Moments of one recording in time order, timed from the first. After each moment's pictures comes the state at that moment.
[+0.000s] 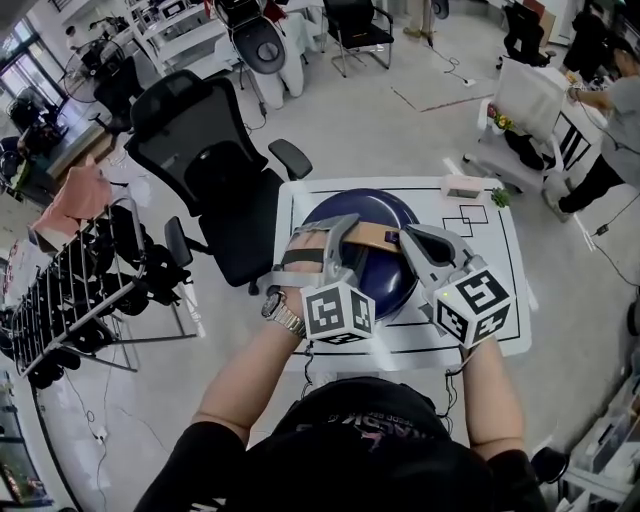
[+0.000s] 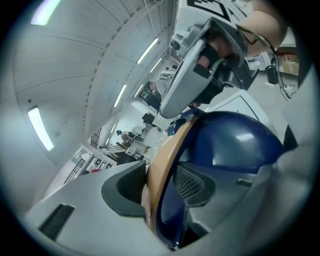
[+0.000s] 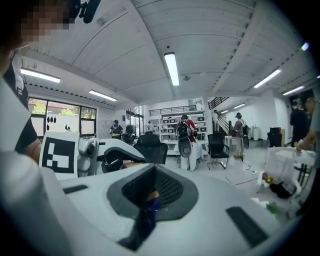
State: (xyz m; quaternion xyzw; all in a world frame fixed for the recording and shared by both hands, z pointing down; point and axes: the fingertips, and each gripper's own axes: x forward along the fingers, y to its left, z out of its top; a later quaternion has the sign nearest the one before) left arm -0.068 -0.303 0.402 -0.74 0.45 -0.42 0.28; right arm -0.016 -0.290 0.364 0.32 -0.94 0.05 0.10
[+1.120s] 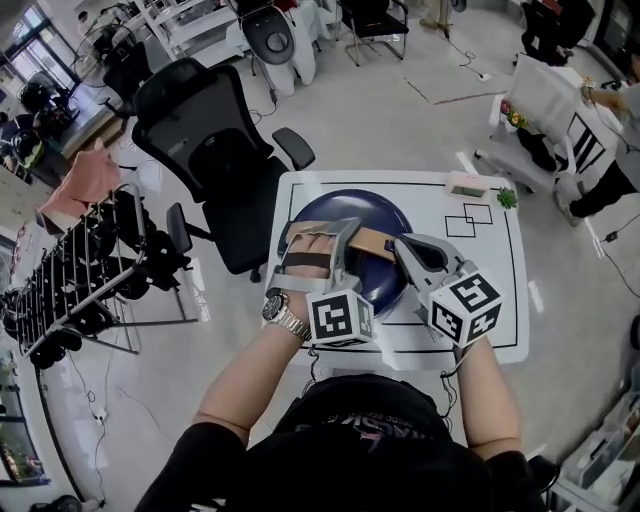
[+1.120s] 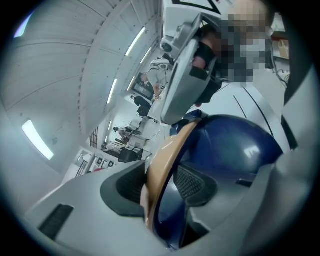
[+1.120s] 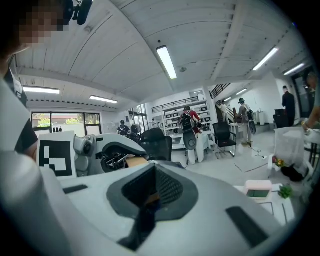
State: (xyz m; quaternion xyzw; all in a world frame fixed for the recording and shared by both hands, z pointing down) left arm -0.050 -0.309 0.434 -0.70 0.44 -0.49 0.29; right arm -0.003 -0.301 0.412 0.28 -0.95 0.12 0.10
